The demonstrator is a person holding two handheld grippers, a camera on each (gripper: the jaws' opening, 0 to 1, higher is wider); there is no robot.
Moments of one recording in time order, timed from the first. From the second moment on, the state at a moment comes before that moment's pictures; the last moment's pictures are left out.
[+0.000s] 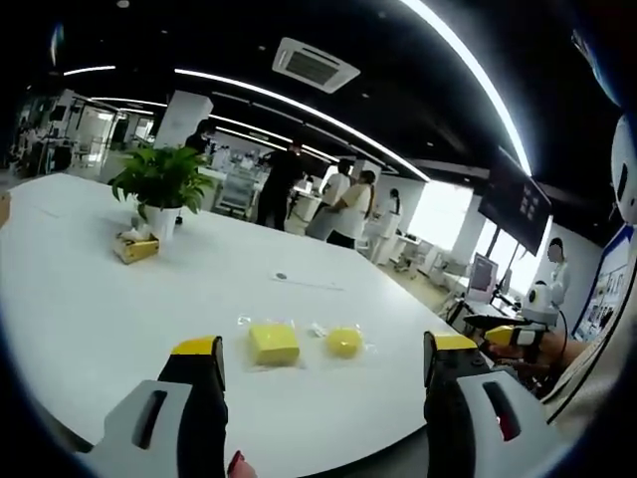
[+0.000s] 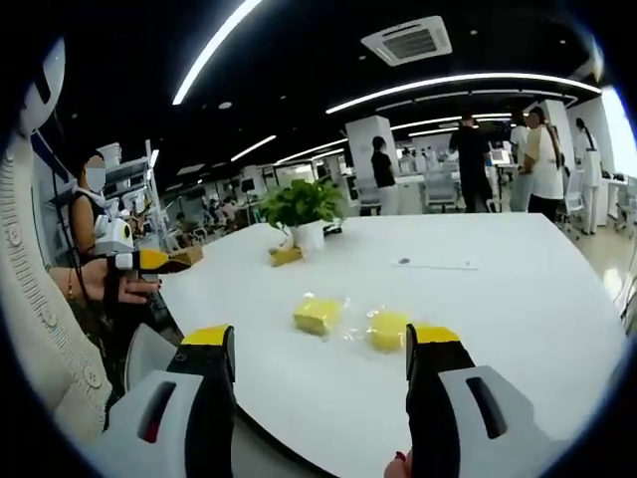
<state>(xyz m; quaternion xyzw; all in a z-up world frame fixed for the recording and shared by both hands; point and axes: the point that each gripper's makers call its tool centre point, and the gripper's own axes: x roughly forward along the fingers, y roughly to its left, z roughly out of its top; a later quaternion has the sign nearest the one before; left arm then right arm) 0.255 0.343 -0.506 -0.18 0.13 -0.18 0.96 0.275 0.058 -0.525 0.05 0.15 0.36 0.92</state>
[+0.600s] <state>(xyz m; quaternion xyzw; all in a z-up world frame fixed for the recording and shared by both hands) 0.257 0.341 -0.526 -0.20 0.17 -0.18 0.95 0.276 0.054 -0.530 0.06 0.16 0.35 0.92</state>
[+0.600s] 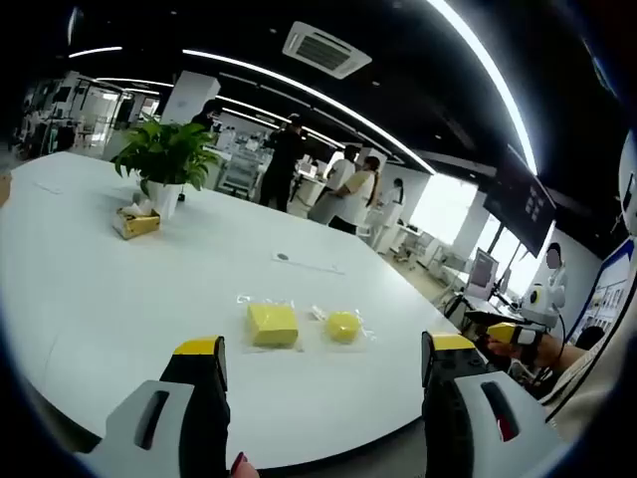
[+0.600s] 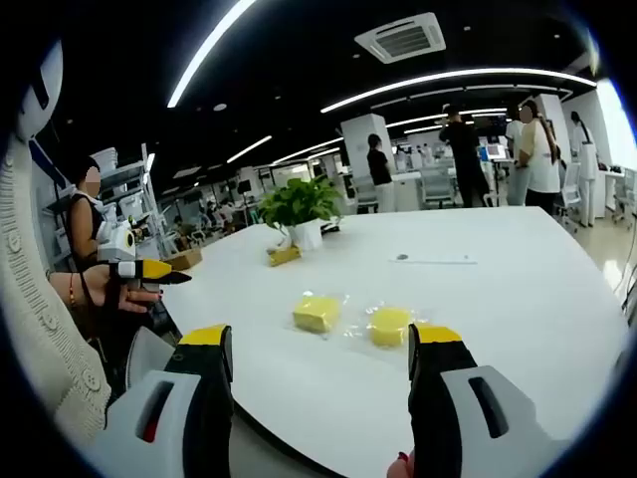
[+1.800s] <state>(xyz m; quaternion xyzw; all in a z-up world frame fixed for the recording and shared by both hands) 0.404 0.347 -0.500 -0.29 0.16 -0.25 0.91 0.317 0.071 -0.534 0.06 0.18 0.36 0.91</state>
